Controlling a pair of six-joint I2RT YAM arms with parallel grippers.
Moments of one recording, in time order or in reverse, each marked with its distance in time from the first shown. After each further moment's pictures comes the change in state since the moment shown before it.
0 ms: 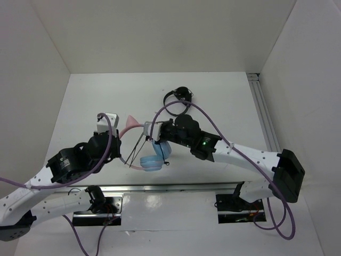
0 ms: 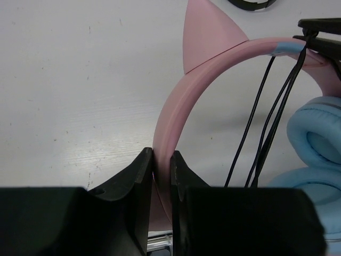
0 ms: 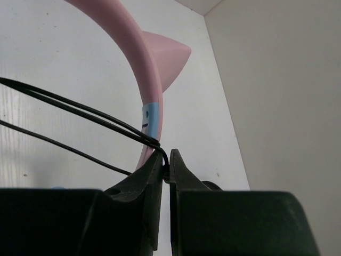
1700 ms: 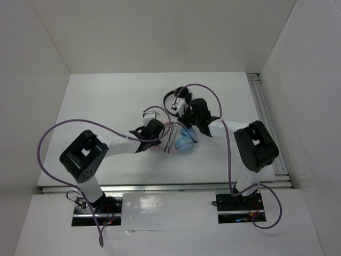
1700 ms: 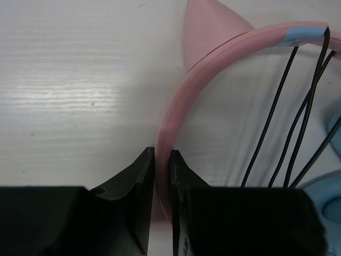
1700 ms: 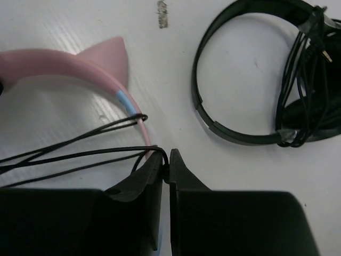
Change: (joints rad) left arm 0.247 0.940 -0.187 0.925 0.254 -0.180; right arm -0.520 0.422 -0.021 0.052 -0.222 0.288
